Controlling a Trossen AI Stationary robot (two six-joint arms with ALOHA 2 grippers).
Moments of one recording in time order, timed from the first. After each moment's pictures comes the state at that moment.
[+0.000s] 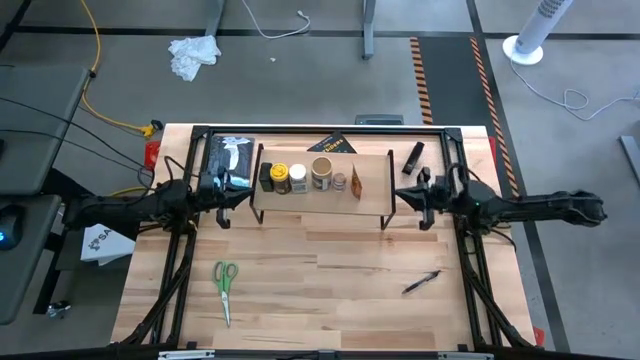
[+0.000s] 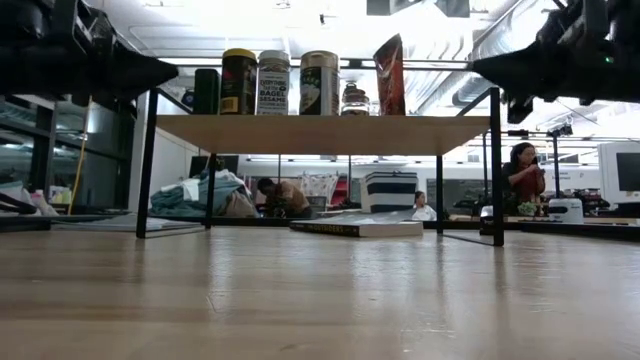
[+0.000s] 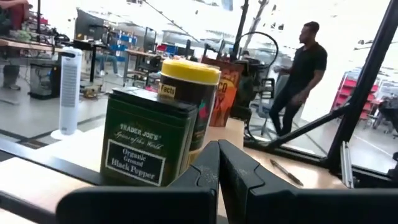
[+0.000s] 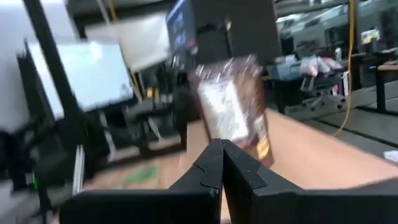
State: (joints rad) left arm 0.07 0.20 0.01 0.32 -0.15 -0.19; right arm -0.10 0.50 0.01 0.68 0.04 0.22
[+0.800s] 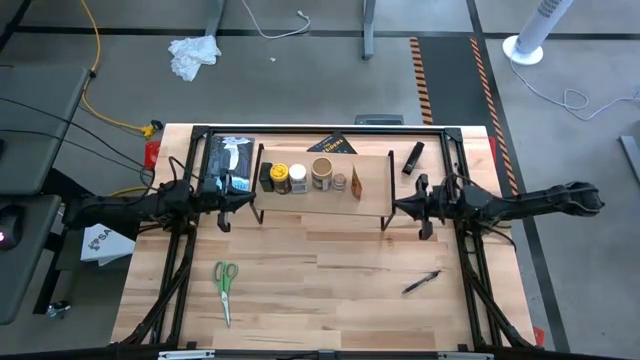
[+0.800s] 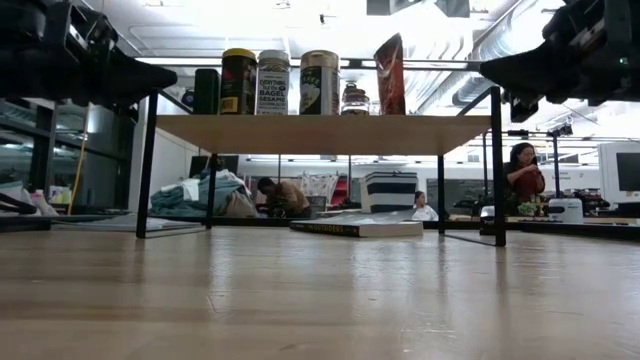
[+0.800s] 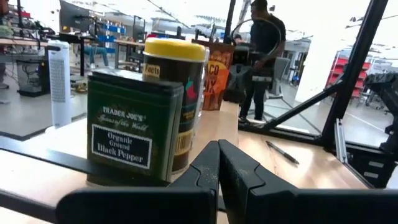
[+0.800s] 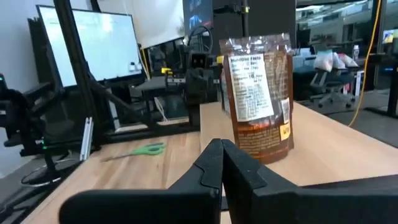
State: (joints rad) left arm 0.07 0.20 0.01 0.27 -0.09 -0.14; right arm 0.04 0.51 0.01 0.59 0.10 0.10
